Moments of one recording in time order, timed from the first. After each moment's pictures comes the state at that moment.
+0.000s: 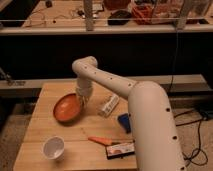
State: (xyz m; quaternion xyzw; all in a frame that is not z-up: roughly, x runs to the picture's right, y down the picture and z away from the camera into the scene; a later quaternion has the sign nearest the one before) arm -0.118 0.087 0.859 -0.28 -0.34 -0.56 0.70
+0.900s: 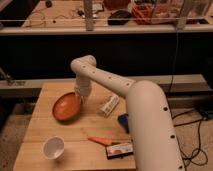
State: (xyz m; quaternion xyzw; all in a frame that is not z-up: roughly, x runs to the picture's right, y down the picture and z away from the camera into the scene) arm -0.127 0.075 0.859 -0.27 -0.34 -0.57 0.70
